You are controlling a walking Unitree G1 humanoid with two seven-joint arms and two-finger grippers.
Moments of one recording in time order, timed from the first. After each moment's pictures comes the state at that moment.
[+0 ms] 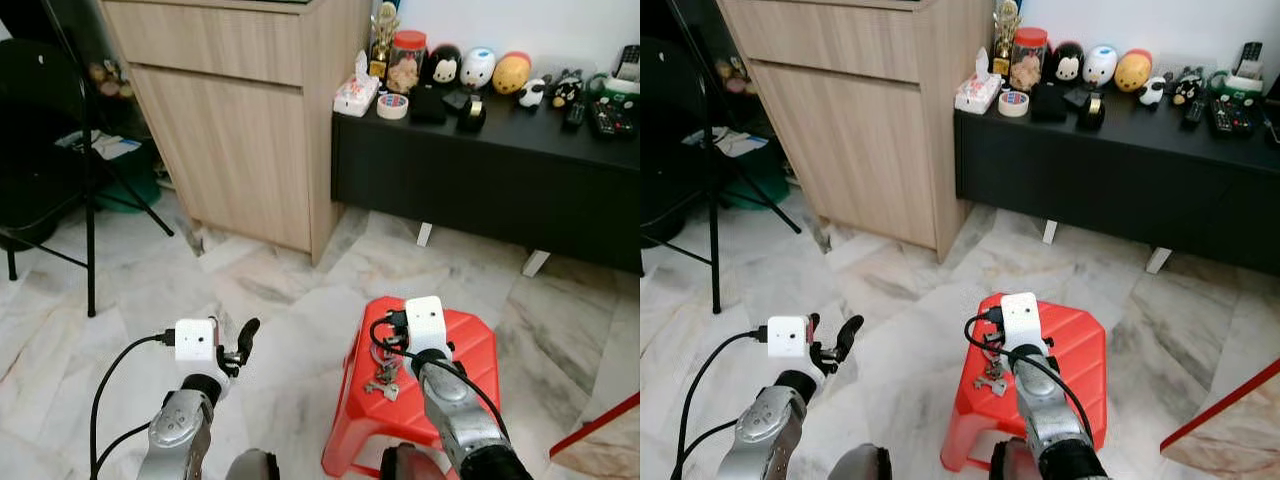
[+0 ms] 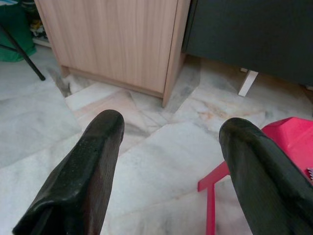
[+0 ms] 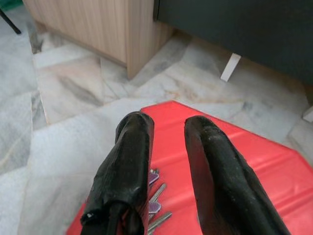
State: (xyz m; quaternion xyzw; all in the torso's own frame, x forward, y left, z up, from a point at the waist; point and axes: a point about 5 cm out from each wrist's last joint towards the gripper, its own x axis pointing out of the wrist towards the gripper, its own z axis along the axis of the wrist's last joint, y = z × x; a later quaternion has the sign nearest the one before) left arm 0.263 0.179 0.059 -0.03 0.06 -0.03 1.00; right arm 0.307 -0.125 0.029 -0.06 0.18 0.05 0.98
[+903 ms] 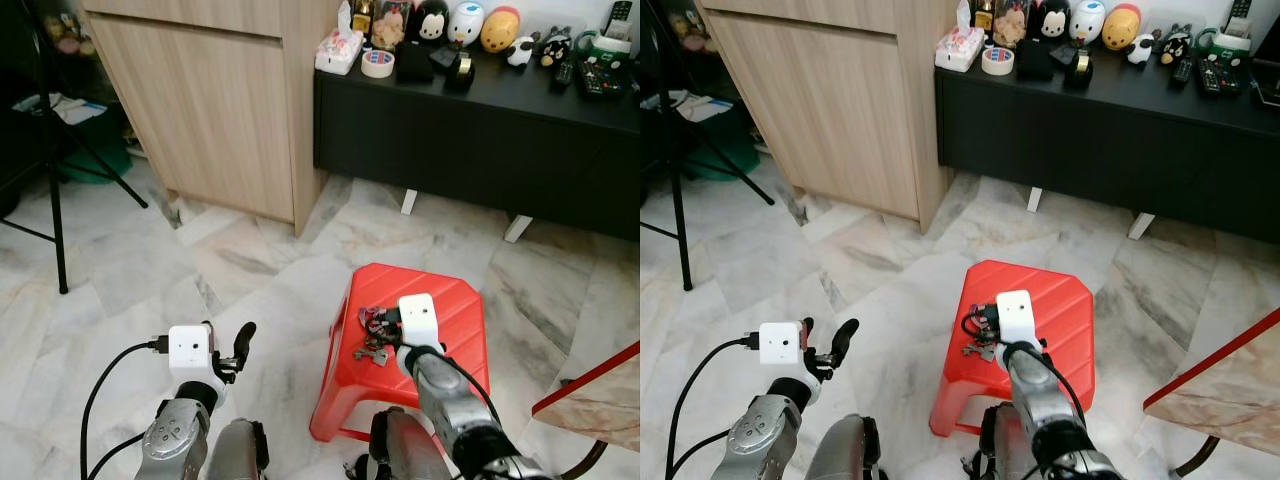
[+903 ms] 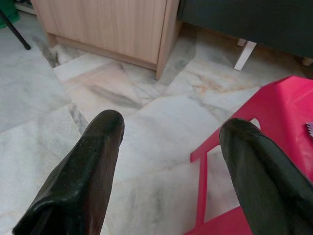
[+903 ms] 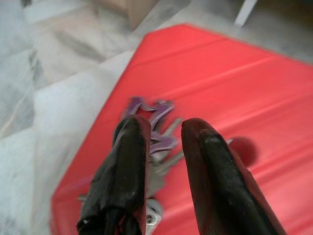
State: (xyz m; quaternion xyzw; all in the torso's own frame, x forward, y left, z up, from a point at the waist) left arm 0.249 0.179 0.067 -0.03 0.06 -0.02 1.00; right arm 0.320 -0.112 0.027 -0.03 0.24 0.09 0.97
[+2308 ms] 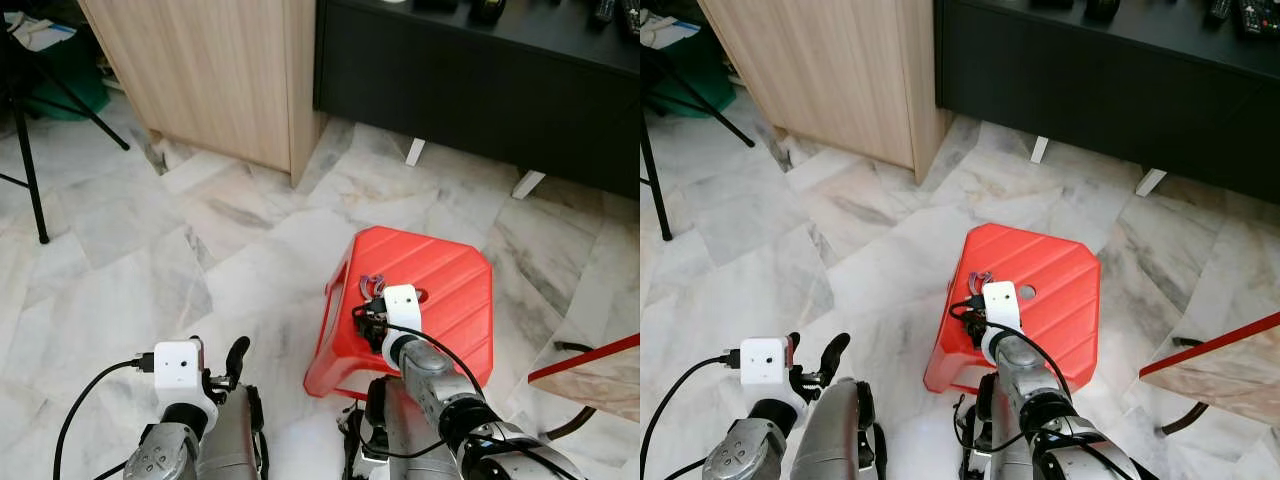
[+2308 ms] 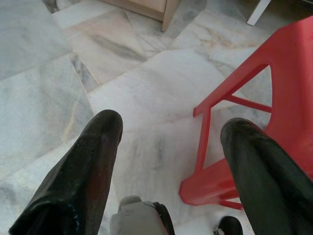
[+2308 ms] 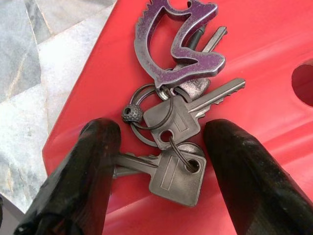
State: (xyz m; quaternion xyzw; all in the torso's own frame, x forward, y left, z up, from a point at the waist) left arm 0.216 0.178 0.081 -0.03 0.08 -0.01 1.00; right arm 0.328 -0.103 0.028 0.00 0.27 0.10 0.96
